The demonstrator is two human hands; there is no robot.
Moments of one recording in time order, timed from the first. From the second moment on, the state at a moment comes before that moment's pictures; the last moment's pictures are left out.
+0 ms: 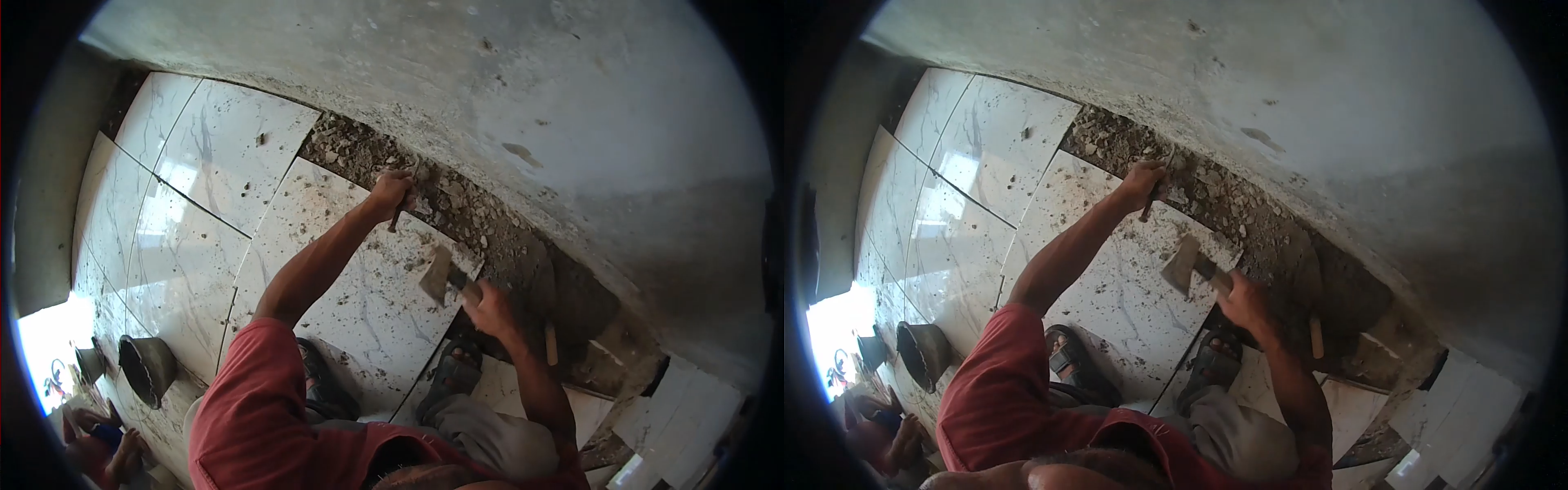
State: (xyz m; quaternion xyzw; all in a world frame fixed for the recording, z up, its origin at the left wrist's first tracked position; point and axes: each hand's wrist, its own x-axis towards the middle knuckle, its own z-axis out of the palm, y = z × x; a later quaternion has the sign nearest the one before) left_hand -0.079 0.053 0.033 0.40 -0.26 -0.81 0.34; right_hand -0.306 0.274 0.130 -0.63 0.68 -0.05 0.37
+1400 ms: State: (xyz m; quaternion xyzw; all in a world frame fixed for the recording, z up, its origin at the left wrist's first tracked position) left_hand 0.153 0.344 0.150 0.71 -0.29 -0.60 0.20; right_hand -0.473 0.455 0.109 -0.42 0.86 -0.12 0.27
